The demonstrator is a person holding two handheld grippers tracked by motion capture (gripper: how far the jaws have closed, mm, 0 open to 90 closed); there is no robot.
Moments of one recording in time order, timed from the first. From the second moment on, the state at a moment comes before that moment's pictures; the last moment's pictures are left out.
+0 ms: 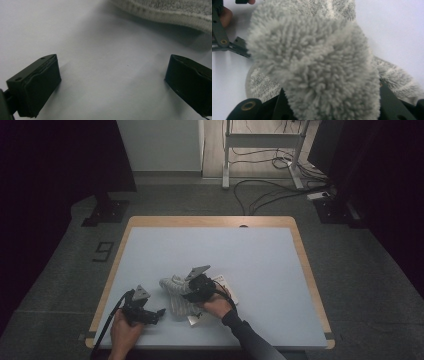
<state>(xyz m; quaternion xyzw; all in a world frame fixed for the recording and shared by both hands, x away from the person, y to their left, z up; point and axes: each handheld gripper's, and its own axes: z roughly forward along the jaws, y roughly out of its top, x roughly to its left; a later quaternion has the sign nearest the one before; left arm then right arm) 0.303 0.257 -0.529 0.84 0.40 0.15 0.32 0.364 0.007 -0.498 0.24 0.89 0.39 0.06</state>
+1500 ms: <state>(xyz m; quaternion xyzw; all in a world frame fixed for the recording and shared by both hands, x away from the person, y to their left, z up) 0.303 0.258 -0.529 0.85 0.40 0.15 0.32 0.368 -0.049 -0.421 0.25 0.86 0.42 0.12</state>
